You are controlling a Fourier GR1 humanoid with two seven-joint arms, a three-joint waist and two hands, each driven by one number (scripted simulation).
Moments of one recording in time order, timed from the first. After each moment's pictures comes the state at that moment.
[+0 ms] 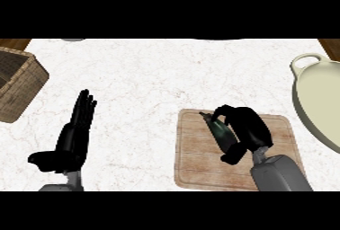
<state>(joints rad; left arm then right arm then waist) -0.01 0.09 -0.08 -1.58 0.05 0.17 -0.12 -0.24 -0.17 0.28 -1.50 0.89 0.21 0.21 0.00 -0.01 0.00</state>
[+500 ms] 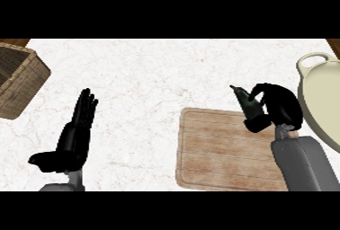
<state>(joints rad) -0.01 0.08 -0.08 -1.58 0.04 0.16 -0.13 -0.35 -0.20 0.03 -1.38 0.97 0.10 0.41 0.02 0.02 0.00</state>
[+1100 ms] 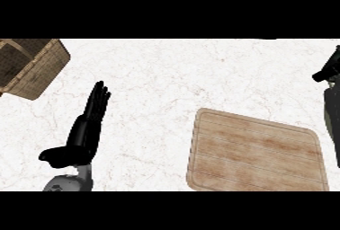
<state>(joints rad) -0.08 0.06 -0.13 -1.59 0.02 0.14 -0.12 -0.71 -0.42 -0.27 -1.07 1.28 -0.06 0.99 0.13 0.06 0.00</state>
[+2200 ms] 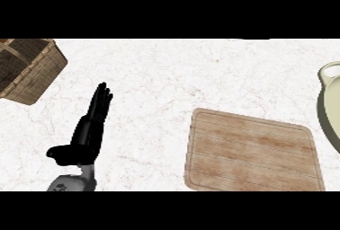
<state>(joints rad) -0.08 0.05 -0.13 -1.56 0.01 0.15 -0.11 -1.04 -0.56 -0.40 -0.59 1.75 -0.09 1.21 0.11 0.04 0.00</state>
